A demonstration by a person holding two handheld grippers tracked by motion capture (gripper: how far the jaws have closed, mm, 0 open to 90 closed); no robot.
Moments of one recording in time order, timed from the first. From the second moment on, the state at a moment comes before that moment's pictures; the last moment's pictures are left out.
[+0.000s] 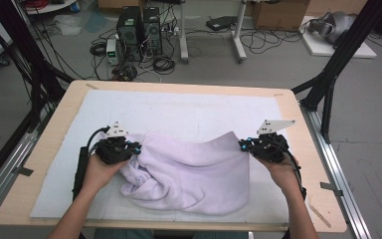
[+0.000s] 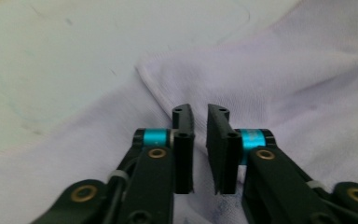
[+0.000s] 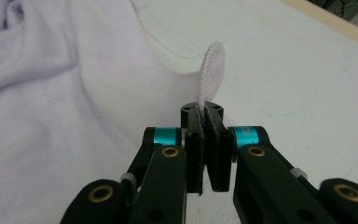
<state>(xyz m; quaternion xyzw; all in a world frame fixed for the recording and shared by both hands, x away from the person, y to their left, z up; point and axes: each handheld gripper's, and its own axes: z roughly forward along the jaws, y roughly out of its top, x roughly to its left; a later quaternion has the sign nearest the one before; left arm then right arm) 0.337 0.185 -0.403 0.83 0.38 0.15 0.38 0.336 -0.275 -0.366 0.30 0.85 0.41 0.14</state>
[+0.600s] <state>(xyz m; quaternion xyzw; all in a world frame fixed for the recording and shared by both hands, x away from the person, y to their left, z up) 0.355 0.143 -0.413 0.84 0.35 0.12 0.40 0.340 -0.270 -0.382 0.30 0.86 0.40 0.12</state>
